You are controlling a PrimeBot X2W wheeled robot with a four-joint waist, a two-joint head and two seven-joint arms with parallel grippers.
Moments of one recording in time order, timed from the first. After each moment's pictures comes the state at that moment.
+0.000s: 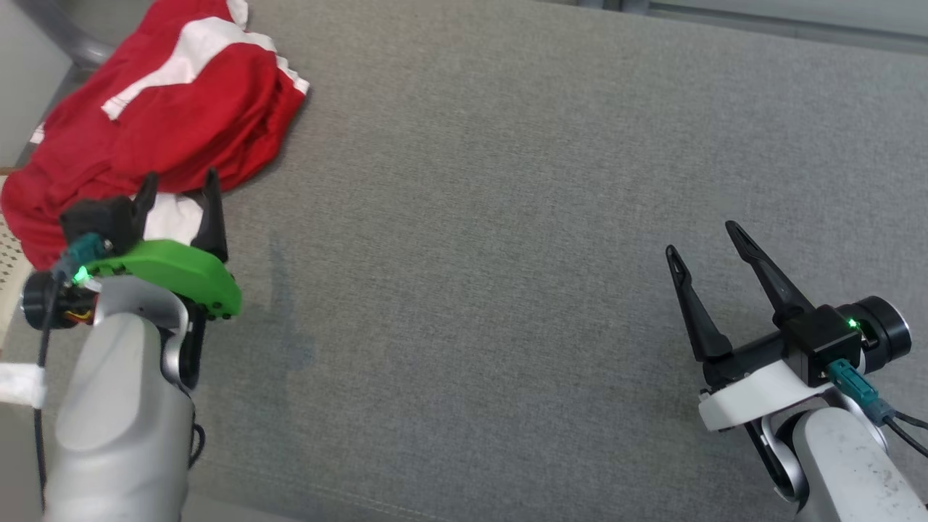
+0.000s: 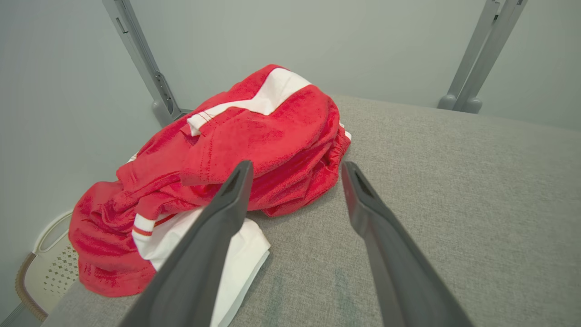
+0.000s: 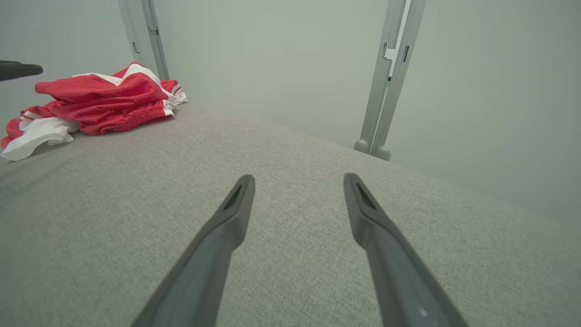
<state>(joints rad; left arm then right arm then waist) -0.59 0.15 -0.03 0.63 -0.25 -0.10 -0.12 -0.18 -0.23 0.17 0.07 0.06 0.13 -0.26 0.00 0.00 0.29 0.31</state>
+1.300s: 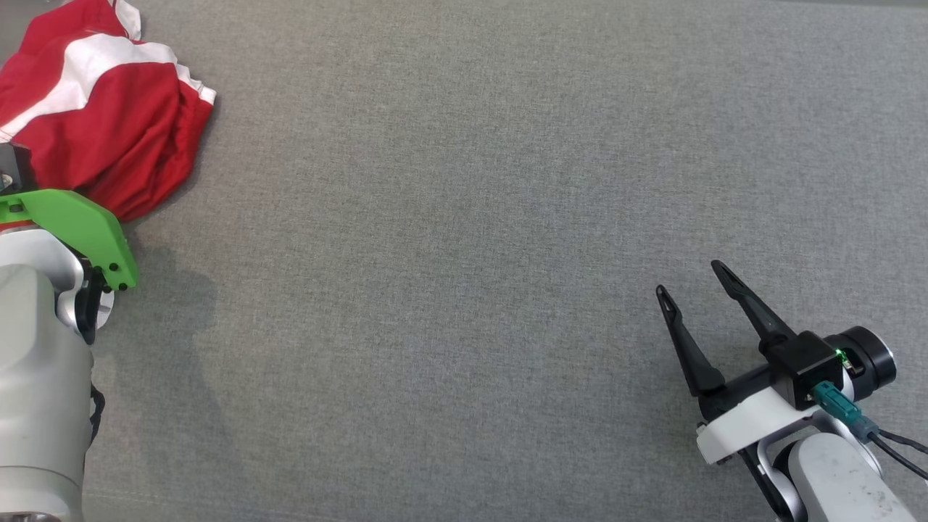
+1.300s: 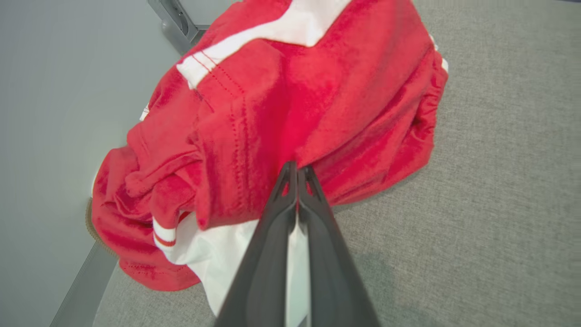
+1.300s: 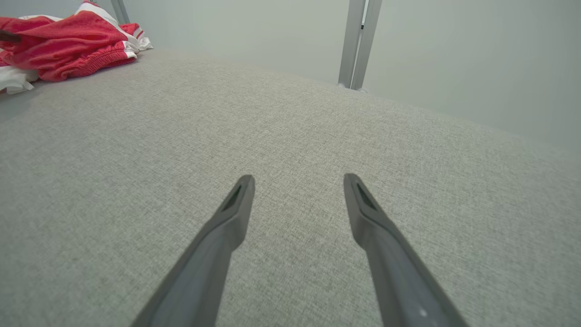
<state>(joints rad) -0.89 0.31 -0.05 1.10 -0.24 -0.06 0.10 -0.13 -0.26 0.22 0.12 0.09 0.13 -0.26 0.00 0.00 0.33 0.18</state>
